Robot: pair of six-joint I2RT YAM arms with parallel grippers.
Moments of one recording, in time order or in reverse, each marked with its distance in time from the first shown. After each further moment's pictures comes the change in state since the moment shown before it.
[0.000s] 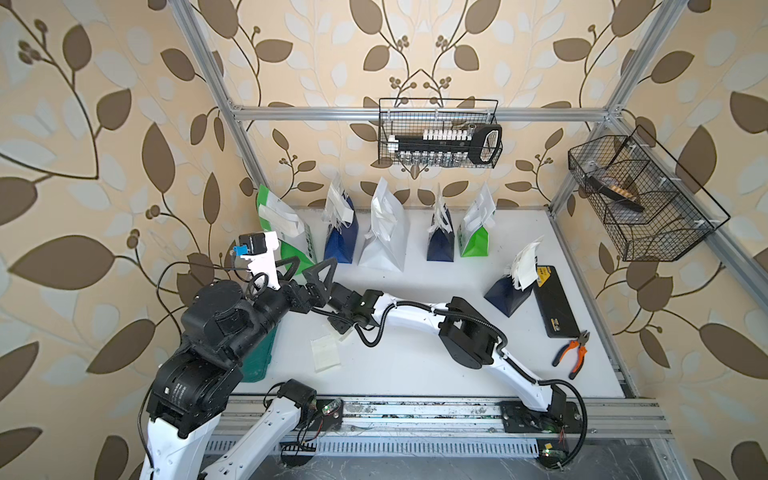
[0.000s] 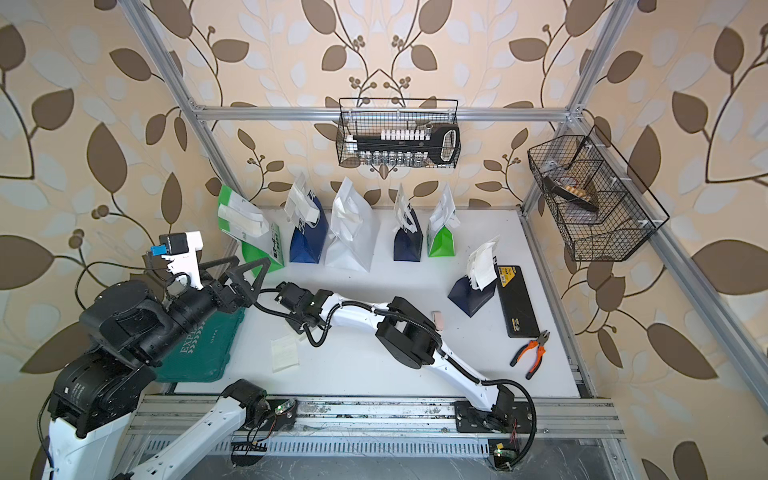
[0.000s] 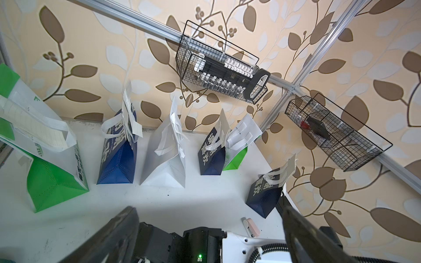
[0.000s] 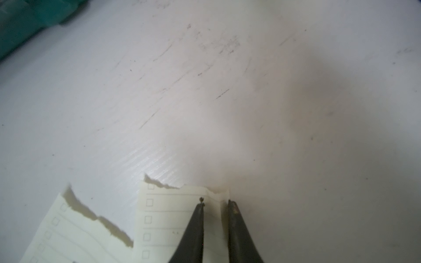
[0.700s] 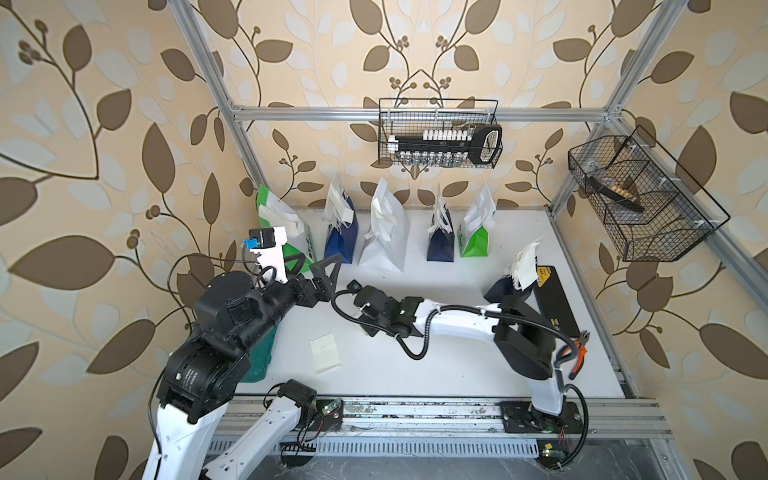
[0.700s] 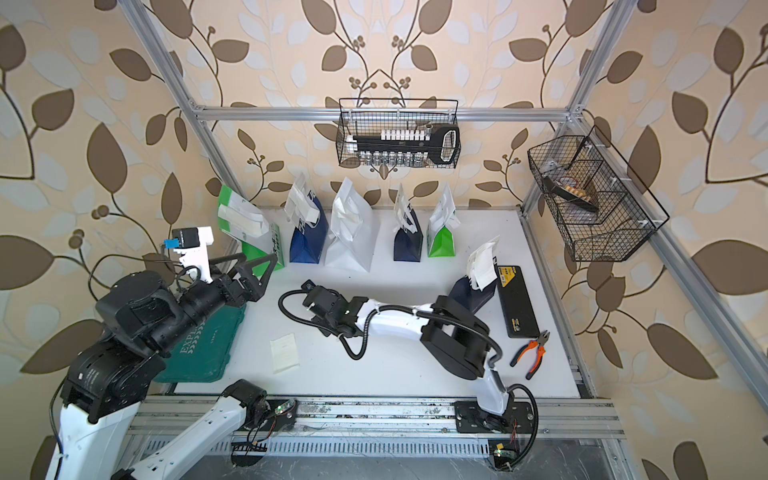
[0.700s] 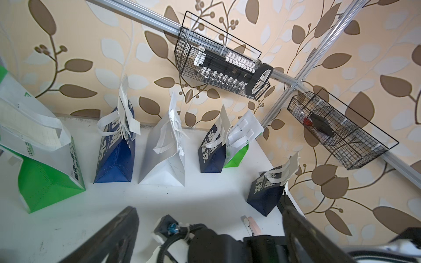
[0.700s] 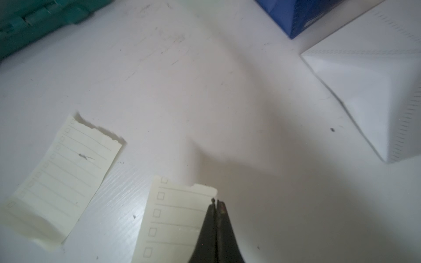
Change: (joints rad) left arm 0.000 0.065 -0.023 0.042 0.028 -0.001; right arm -0.009 -0.589 -0.709 0.289 0.158 -0.035
